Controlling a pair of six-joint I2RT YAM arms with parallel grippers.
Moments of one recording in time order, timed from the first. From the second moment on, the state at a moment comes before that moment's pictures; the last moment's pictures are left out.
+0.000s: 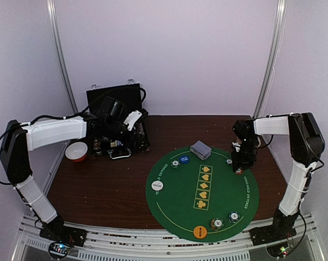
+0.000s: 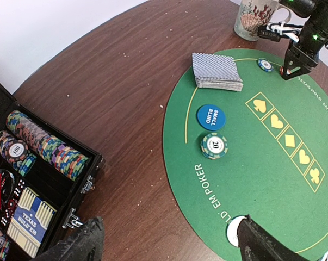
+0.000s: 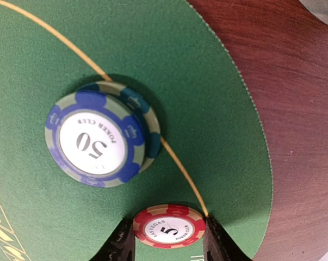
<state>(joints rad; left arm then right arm) -0.61 1.66 1.27 -0.35 0.27 0.14 0.22 1.89 1.24 -0.92 0.01 0.18</state>
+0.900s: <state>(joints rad) -0.61 1.66 1.27 -0.35 0.27 0.14 0.24 2.01 1.50 -0.98 0.01 0.19</state>
